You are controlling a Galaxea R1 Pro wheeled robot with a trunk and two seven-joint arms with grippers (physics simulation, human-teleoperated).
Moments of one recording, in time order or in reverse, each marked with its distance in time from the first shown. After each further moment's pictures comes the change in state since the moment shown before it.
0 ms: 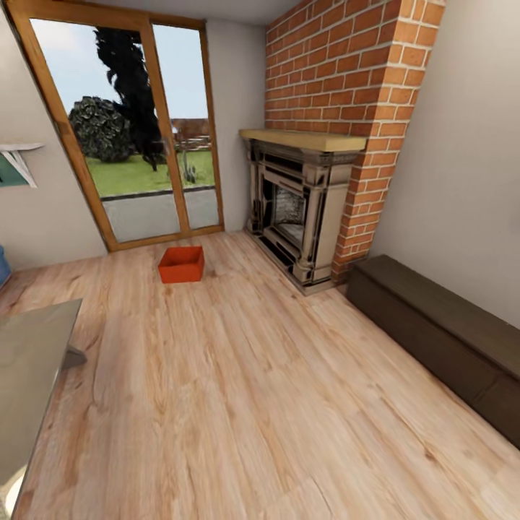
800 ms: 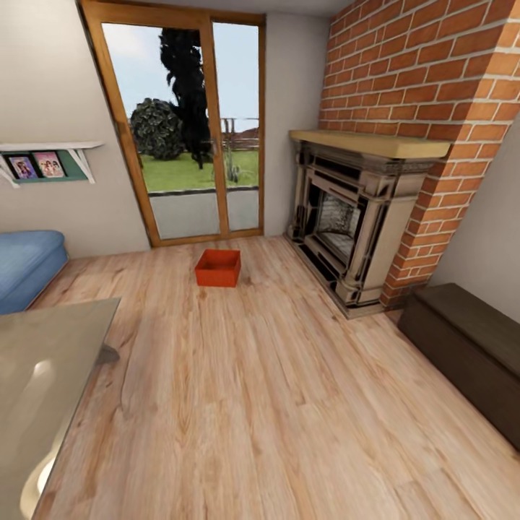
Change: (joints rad) left arm 0.000 0.000 0.000 0.000 0.000 0.000 0.000; right arm 0.000 -0.001 0.000 0.000 0.000 0.000 0.000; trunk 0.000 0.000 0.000
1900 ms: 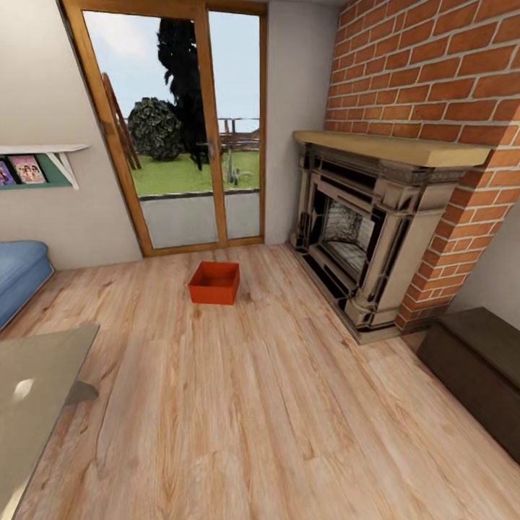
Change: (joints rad) left arm 0.000 0.000 0.000 0.000 0.000 0.000 0.000; right arm 0.000 0.000 0.000 0.000 0.000 0.000 0.000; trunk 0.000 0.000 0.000
